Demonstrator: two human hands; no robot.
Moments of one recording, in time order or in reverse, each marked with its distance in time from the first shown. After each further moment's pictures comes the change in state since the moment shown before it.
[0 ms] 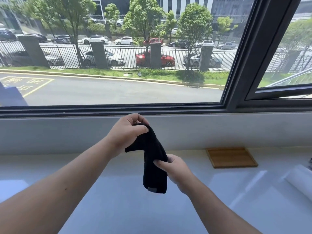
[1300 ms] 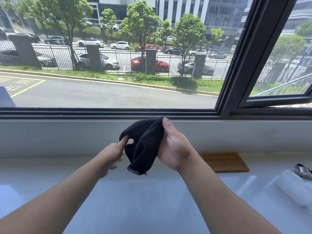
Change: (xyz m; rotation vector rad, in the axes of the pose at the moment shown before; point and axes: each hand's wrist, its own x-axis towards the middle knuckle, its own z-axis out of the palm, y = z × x) left_hand -0.011 -0.078 -0.034 0.105 0.067 -0.452; right_hand -0.019 -0.123 0.028 0.695 -0.230 -0.065
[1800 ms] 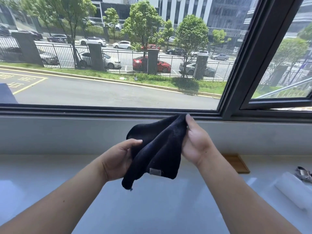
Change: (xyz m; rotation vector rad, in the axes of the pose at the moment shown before) left_hand -0.024 0.007 0.012 -0.621 -0.741 0.019; right_hand -0.008 -0.036 -0.020 0.051 0.216 -0.055
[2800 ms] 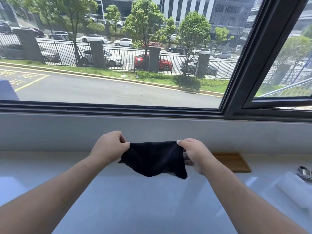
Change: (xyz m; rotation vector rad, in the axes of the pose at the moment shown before) left_hand -0.007 0.020 -0.024 1.297 0.981 0.122; right_hand 0.014 0.029 -0.064 -0.788 0.228 0.051
